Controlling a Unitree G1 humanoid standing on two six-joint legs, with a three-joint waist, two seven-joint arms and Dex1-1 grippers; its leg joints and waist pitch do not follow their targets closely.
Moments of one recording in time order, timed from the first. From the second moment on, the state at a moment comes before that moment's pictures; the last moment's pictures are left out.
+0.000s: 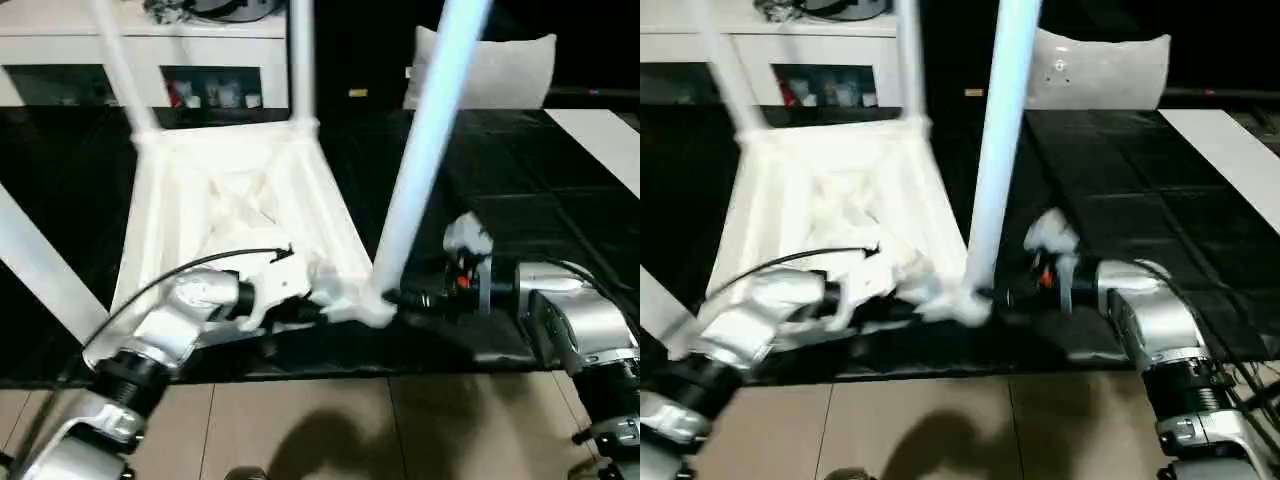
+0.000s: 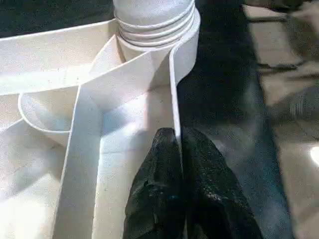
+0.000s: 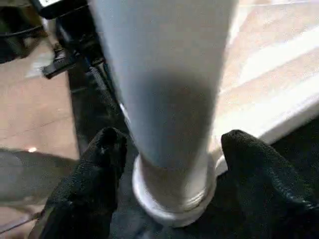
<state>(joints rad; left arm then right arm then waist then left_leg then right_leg) -0.52 0.44 -0.39 0.41 0.04 0.02 -1.21 -0.47 -0.51 0.14 0.36 0.23 0.29 1.28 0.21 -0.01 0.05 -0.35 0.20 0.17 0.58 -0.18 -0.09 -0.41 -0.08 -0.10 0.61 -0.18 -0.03</state>
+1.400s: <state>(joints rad) -0.57 0.05 -0.24 0.47 0.07 0.42 -0.64 -0.48 -0.12 -0.07 0.41 0.12 0.32 0.42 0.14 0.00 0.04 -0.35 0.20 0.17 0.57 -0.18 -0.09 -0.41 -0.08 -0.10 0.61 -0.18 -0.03</state>
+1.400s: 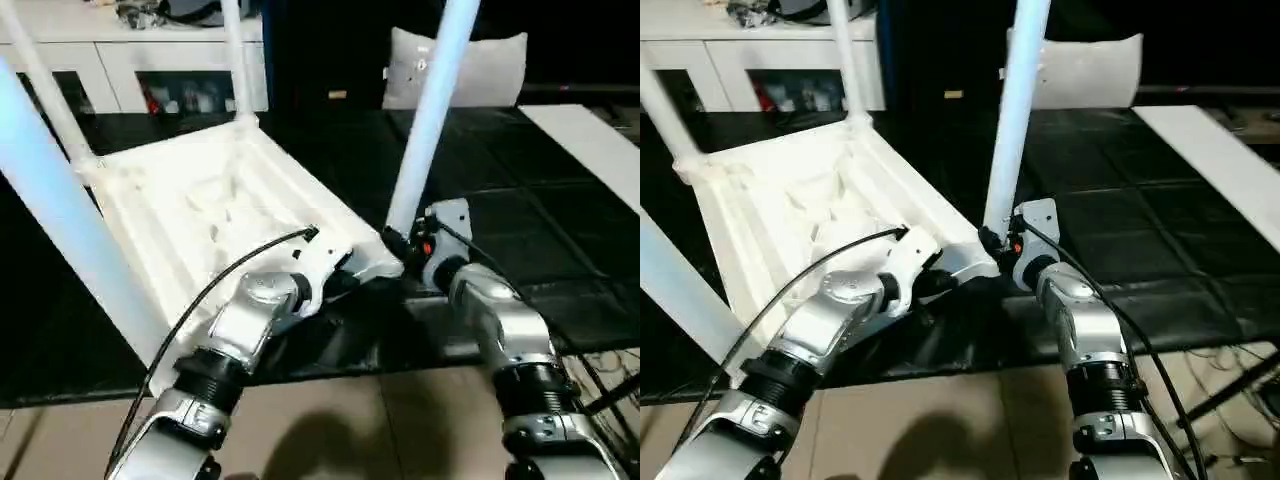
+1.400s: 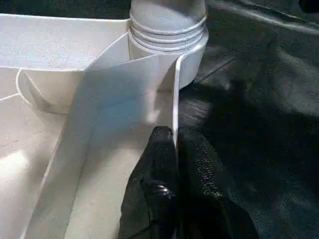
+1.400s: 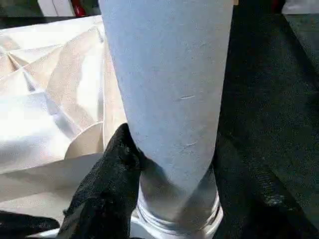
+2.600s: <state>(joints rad) -0.55 0.43 -0.41 0.45 0.04 -0.03 -1.27 -0.47 -0.50 0.15 0.47 0.23 0.15 1.38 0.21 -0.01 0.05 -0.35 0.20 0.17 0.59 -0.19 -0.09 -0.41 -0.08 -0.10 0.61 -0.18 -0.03</state>
